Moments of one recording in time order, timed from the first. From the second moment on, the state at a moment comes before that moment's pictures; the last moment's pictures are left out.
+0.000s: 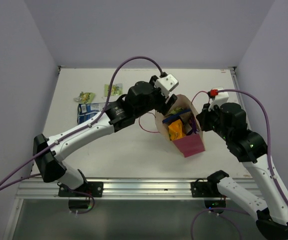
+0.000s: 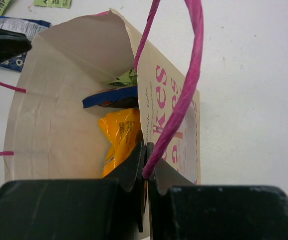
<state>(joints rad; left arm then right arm) -0.96 1.54 1.49 -0.20 -0.13 0.10 0.46 0.79 1.11 -0.79 0.12 0.18</state>
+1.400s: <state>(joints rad) -0.30 1.74 1.43 -0.35 -0.56 0.01 0.46 0.78 1.09 -0.77 0.05 0.18</state>
